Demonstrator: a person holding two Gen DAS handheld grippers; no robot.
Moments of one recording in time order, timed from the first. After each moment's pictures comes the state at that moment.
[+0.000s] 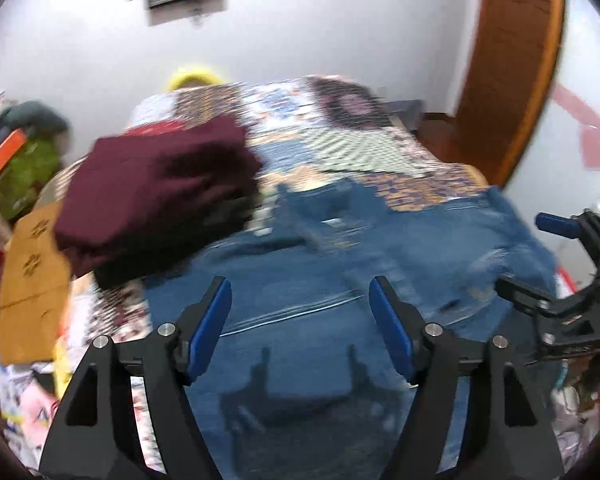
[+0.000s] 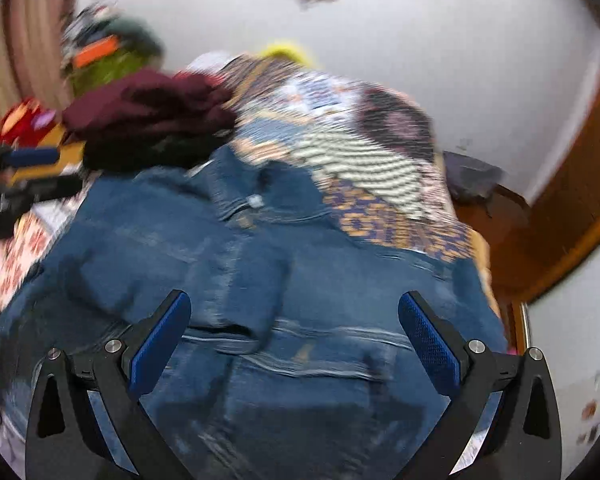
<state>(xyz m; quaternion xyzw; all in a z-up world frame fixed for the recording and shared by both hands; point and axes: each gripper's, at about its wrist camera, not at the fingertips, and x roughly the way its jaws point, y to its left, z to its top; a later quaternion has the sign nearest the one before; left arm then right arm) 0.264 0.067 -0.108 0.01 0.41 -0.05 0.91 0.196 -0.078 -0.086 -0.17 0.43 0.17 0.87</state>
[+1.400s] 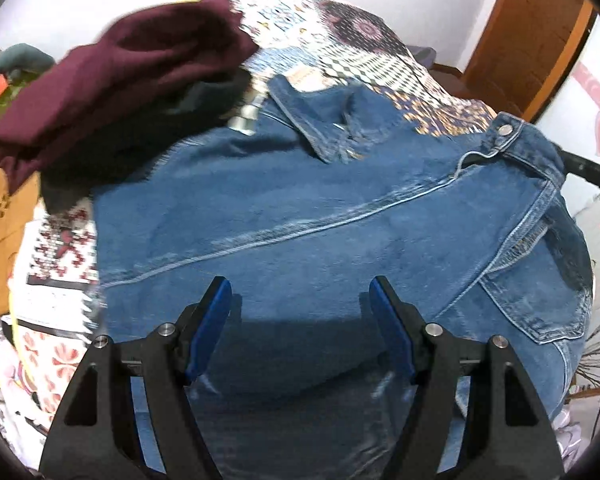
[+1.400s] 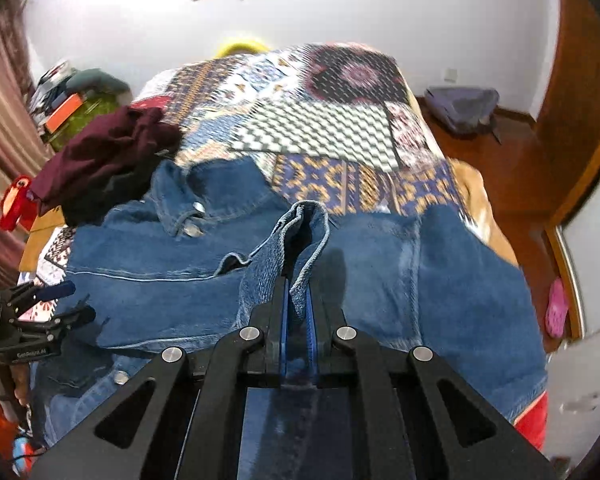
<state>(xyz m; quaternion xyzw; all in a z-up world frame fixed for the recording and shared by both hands) 0.282 0.038 -0.195 -0.01 0.51 -0.07 0.85 0.242 -0.193 -0.104 0.02 0.47 0.13 0.87</state>
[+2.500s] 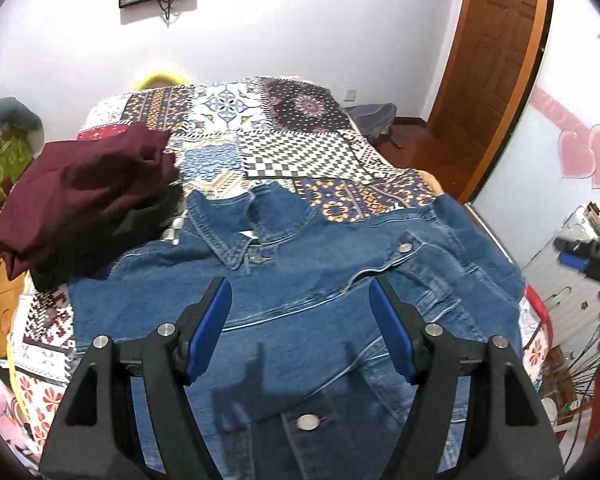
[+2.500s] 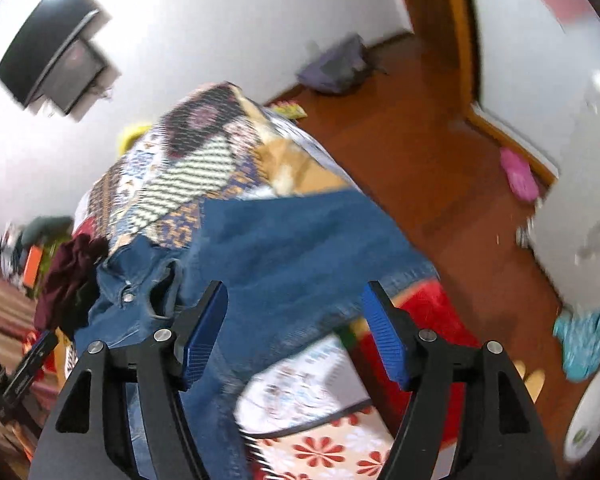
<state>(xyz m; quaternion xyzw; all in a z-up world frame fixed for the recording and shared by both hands) 0.279 -0.040 -0.112 -0.01 0.40 -0.12 0.91 0.177 -0.393 -0.118 0.28 0.46 -0.02 0.84</state>
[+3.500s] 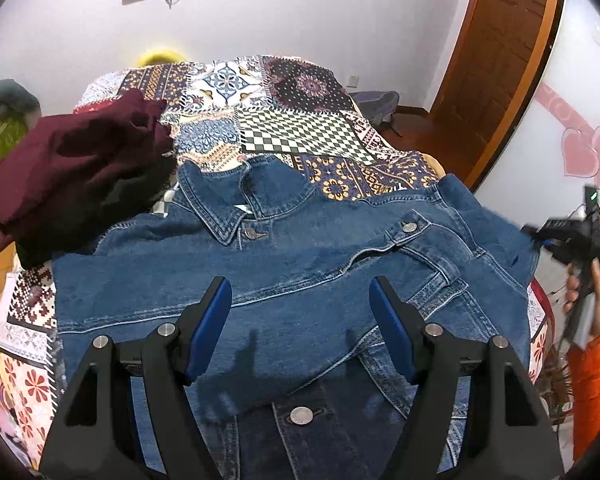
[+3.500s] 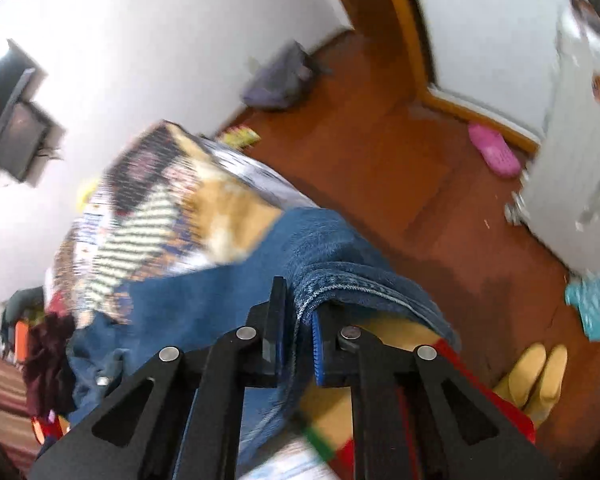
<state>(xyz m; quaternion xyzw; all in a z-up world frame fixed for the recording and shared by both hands) 0.280 -0.039 -0.136 -0.02 0.42 -0.11 0.90 0.215 -0.402 -0.102 0.30 0.39 -0.07 0.87</state>
